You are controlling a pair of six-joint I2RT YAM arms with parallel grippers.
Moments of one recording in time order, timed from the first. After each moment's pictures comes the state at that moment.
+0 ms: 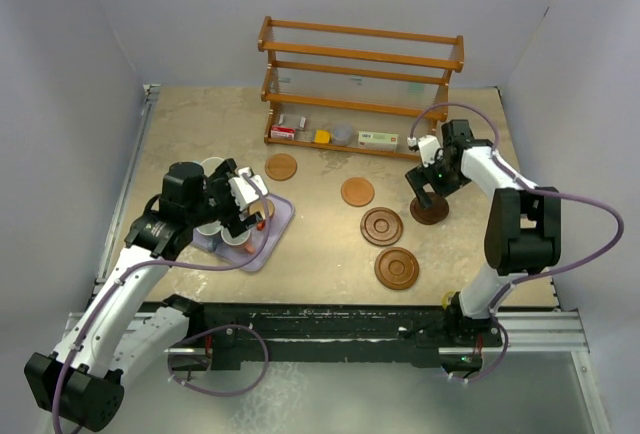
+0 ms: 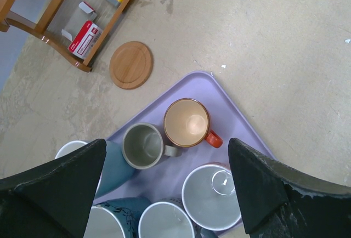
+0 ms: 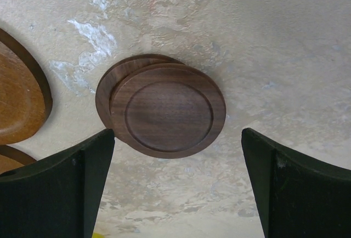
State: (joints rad) left arm -0.33 0.84 0.80 -0.51 0.41 0.67; right arm 0.02 1.69 1.16 -0.73 -0.10 -0.52
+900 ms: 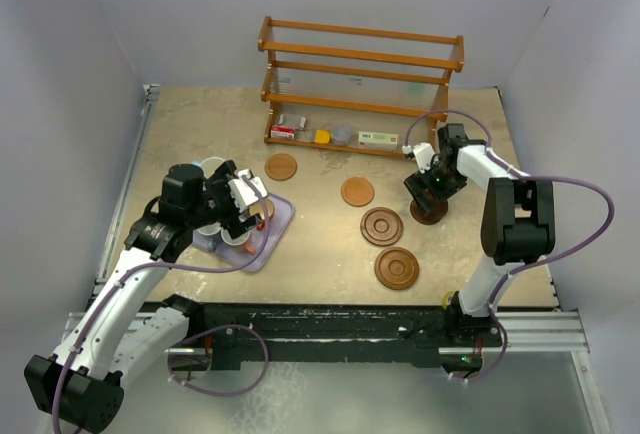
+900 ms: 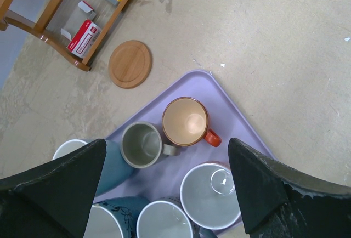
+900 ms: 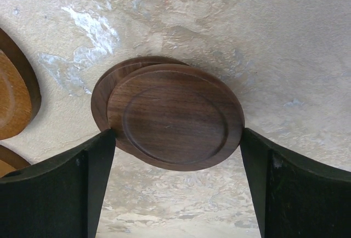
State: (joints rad) left arm -0.33 0.83 0.79 -0.51 0.41 0.67; right arm 0.03 1.79 1.18 -0.76 -0.12 -0.59
